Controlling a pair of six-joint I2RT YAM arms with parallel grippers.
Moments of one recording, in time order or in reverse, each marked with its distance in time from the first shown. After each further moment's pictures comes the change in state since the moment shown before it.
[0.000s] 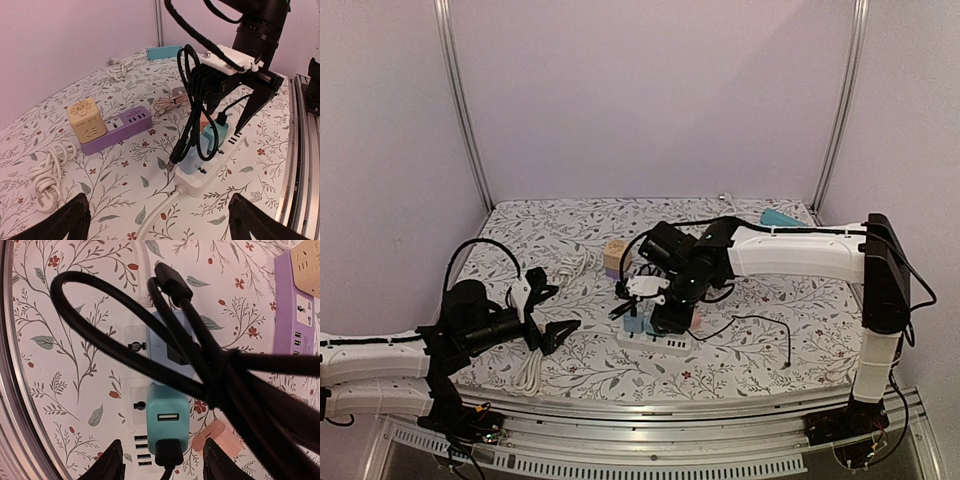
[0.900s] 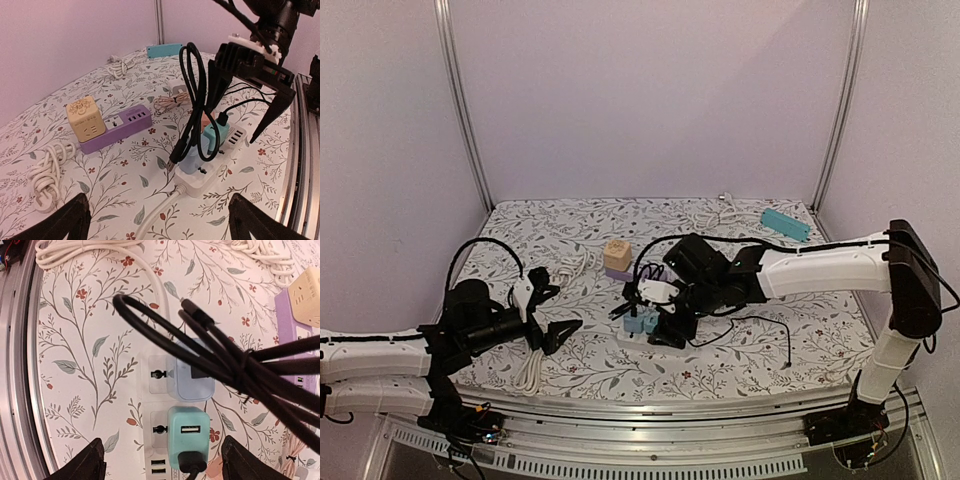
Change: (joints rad) left arm -0.015 0.022 0.011 -0.002 -0.022 -0.007; right arm -0.010 -0.135 -0.334 0.424 -0.121 -0.005
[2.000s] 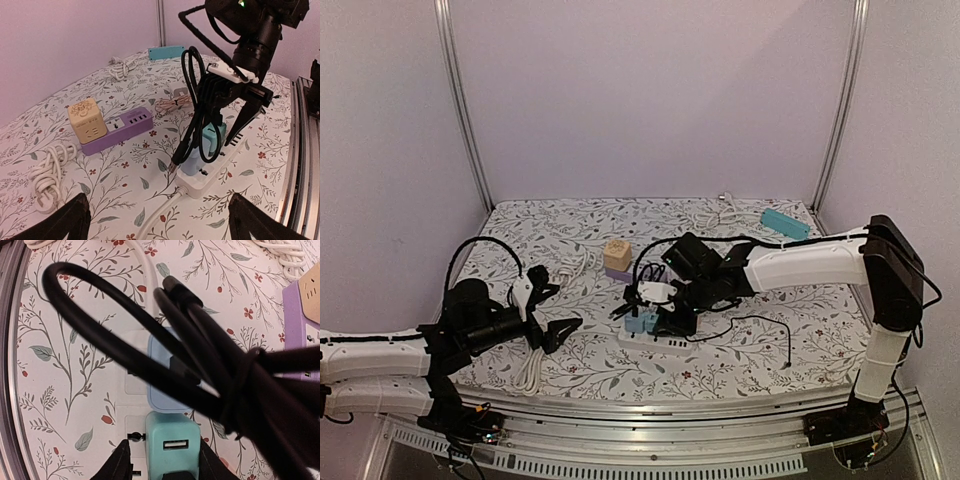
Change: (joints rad) left arm -0.005 -0.006 0.005 -0.001 -0.008 -0.011; right arm -0.058 0.071 0.048 -0.017 -0.051 -0.107
